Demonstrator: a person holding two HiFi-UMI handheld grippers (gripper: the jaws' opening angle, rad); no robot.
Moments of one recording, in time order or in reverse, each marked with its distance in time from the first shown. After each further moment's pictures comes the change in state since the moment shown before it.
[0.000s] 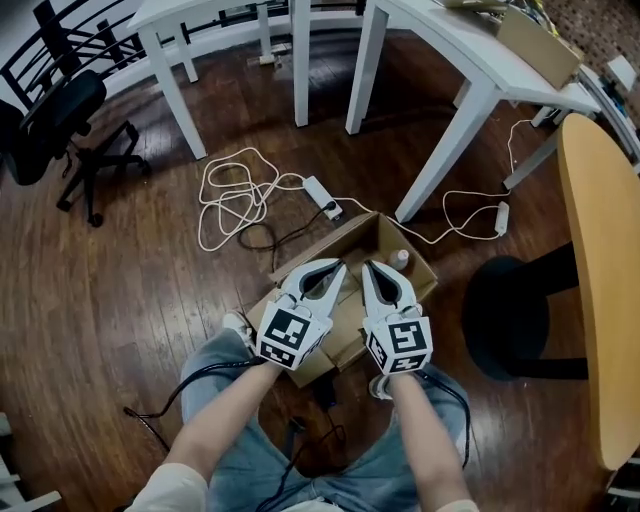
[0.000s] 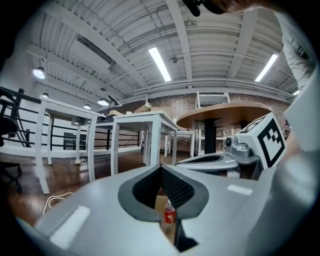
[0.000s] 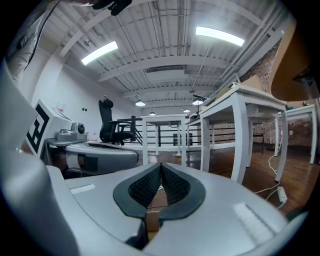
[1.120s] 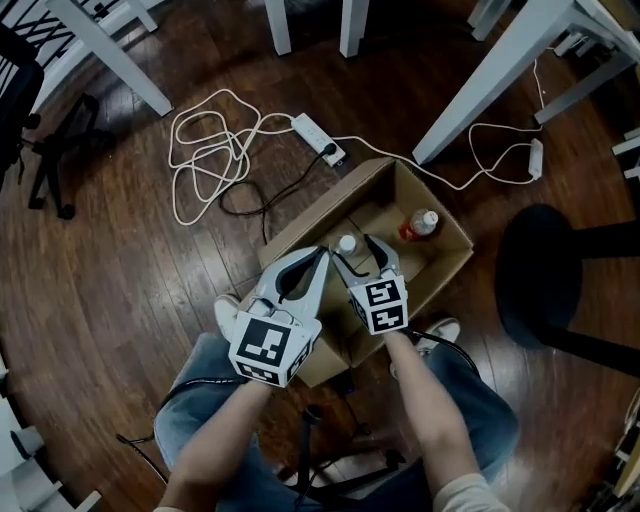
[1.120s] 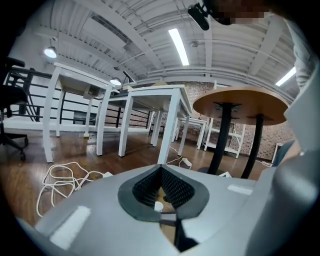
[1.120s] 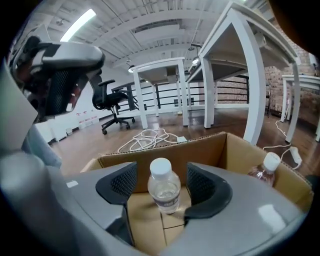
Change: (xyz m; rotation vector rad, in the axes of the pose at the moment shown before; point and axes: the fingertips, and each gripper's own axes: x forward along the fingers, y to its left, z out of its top) left arm 0.029 0.060 -0.111 -0.165 0.176 0.076; right arm 0.116 -0.019 -0.252 0.091 0.408 0.037
